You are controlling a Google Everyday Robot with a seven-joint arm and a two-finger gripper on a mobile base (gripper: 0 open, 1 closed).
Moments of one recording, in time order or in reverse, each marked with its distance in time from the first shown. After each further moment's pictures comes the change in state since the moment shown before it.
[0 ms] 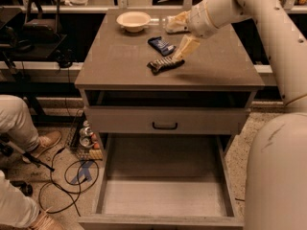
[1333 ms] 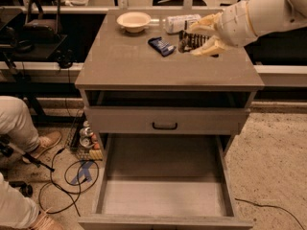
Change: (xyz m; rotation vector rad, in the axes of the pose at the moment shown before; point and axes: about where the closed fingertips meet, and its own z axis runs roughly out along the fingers) arm -0.038 0.074 -0.098 0.042 -0.036 -0.089
